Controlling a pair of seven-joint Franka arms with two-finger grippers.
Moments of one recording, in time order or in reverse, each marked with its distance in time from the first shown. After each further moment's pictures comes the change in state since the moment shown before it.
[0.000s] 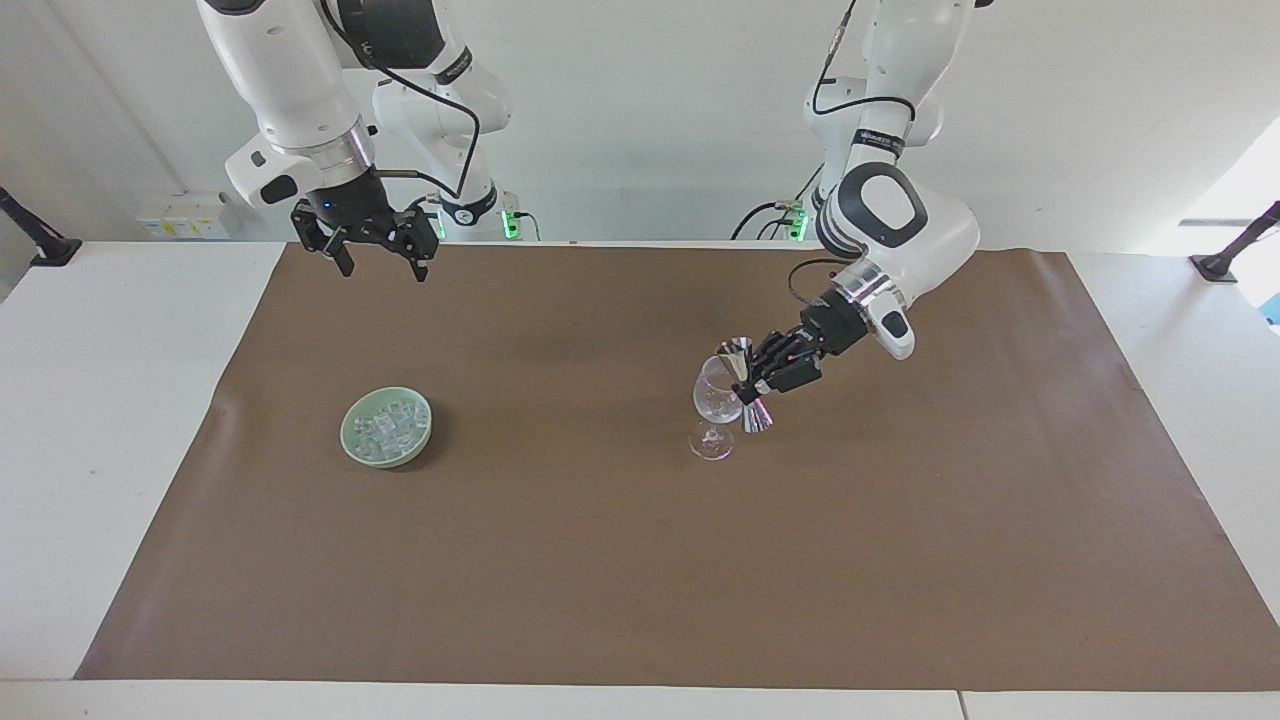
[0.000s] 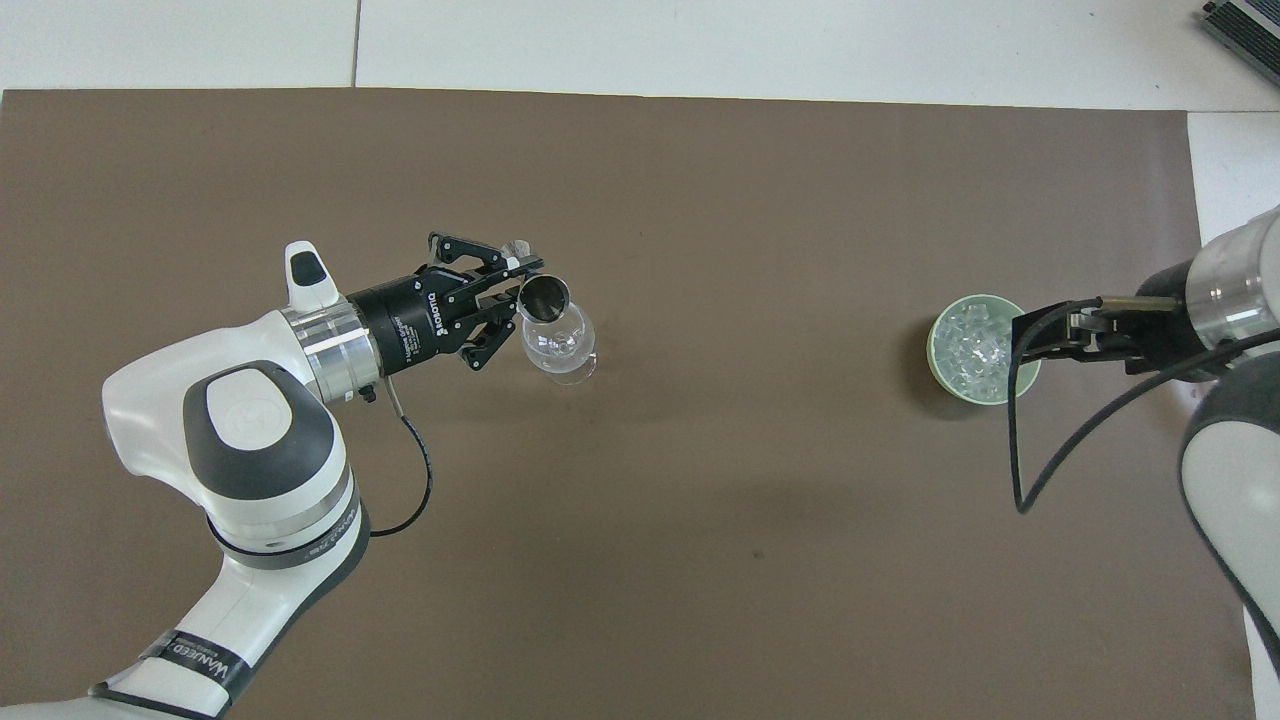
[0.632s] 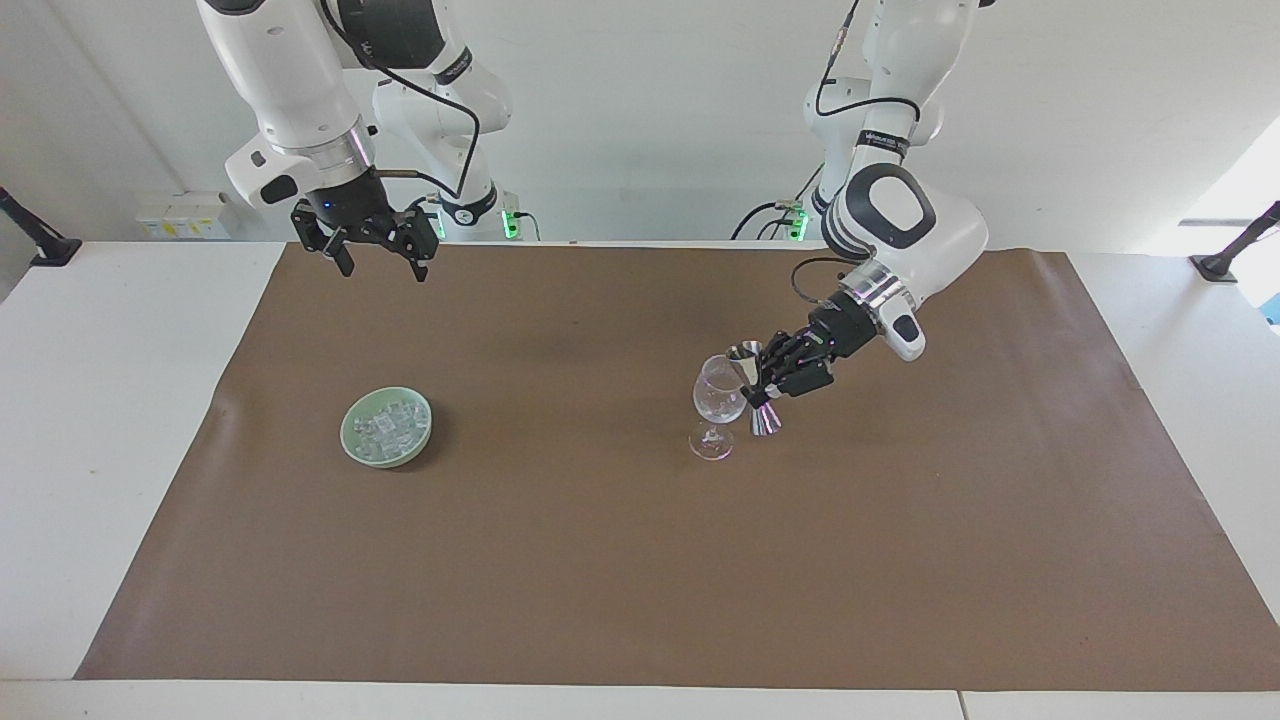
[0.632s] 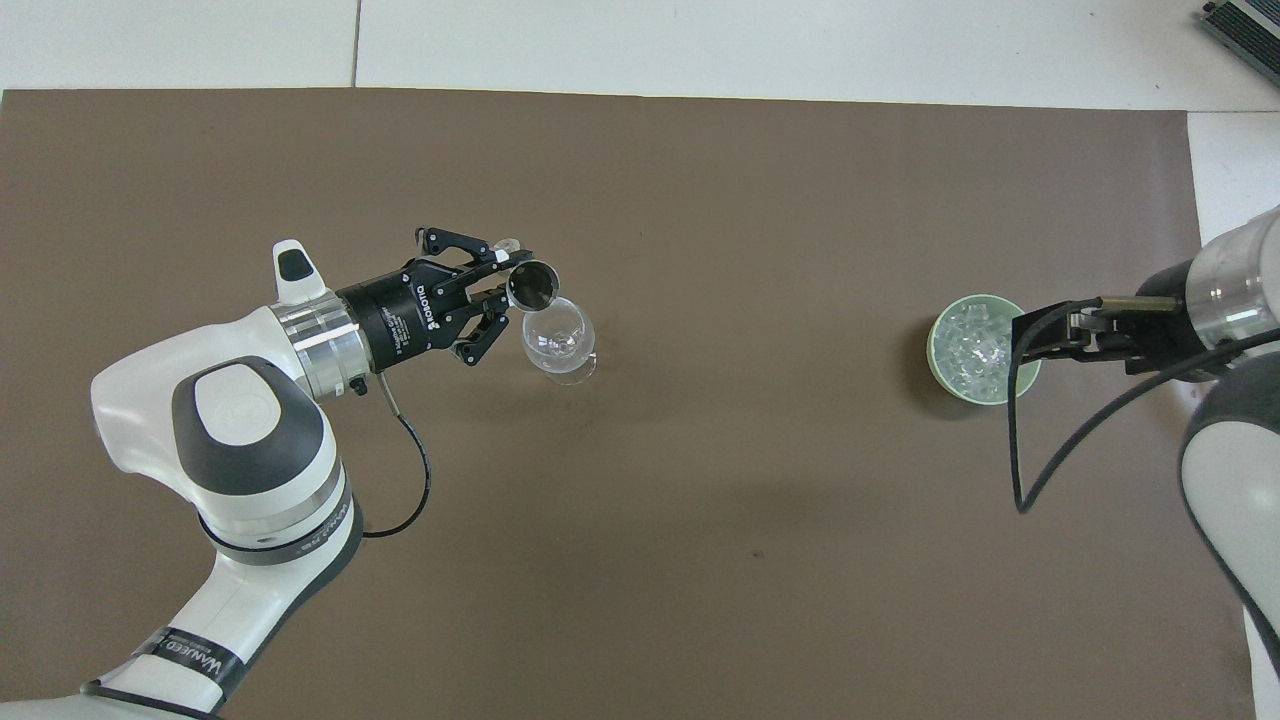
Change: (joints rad) left arm 0.011 0.001 -0.002 0.006 0.000 -0.003 -0.114; right arm 0.000 0.000 0.000 0.000 0.000 0.000 0.000
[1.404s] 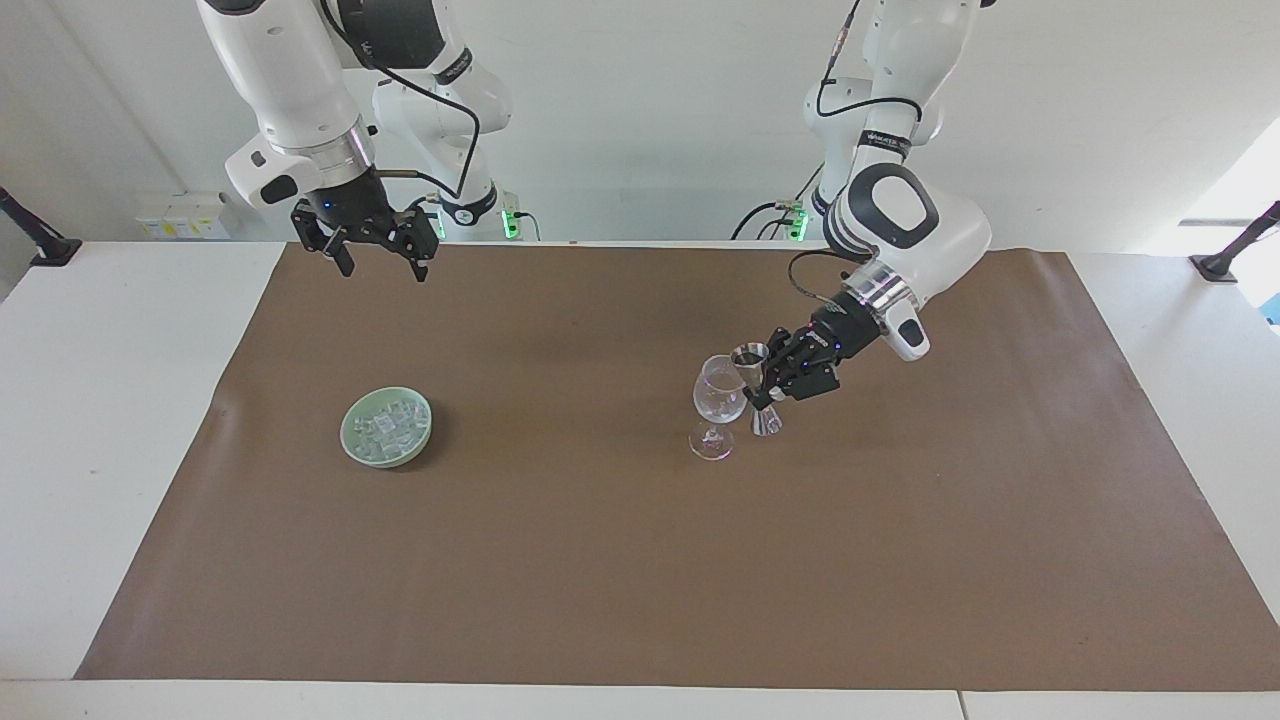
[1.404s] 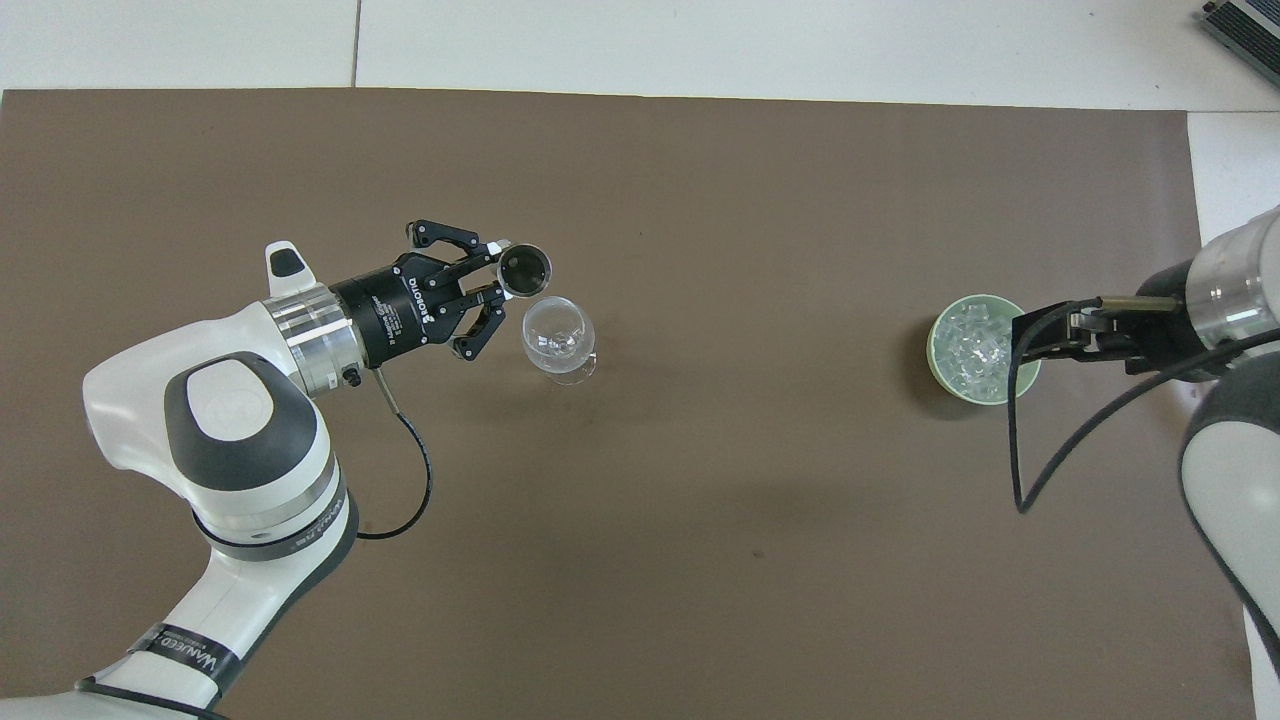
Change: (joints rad) left arm 0.013 0.002 0.000 0.009 0.002 0.000 -0.146; right arm 0.000 0.000 0.000 0.000 0.000 0.000 0.000
